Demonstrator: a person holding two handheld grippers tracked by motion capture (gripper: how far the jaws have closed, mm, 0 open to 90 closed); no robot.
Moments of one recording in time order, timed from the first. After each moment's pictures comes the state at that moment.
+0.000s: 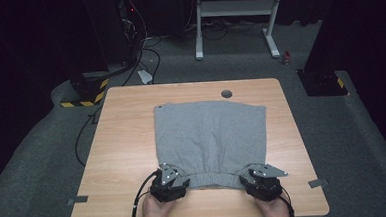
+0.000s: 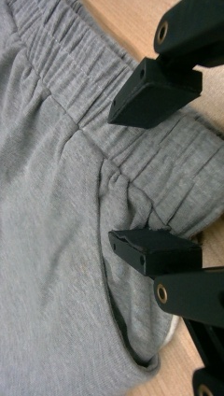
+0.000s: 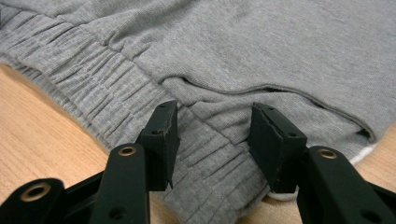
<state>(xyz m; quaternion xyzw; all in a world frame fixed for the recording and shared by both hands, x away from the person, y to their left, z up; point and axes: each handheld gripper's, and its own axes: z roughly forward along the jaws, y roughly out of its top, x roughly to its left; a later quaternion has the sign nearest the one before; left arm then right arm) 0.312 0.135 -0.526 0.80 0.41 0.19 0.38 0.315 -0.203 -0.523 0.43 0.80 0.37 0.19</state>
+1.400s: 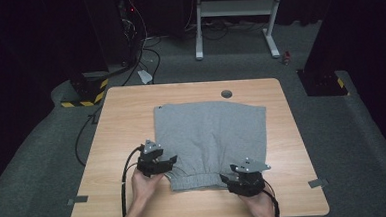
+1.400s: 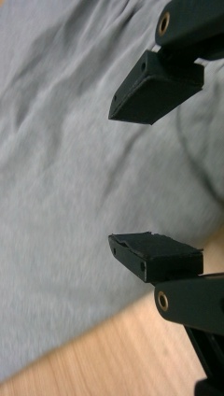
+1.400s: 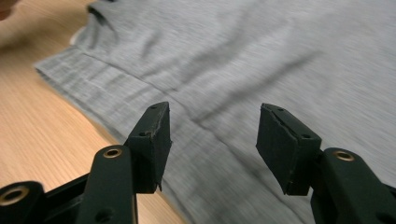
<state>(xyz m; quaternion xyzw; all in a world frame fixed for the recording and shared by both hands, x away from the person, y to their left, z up) 0.389 0.185 -0.496 0.76 0.49 0.16 0.39 0.325 -0.148 -0.499 0.37 0.82 0.41 0.15</state>
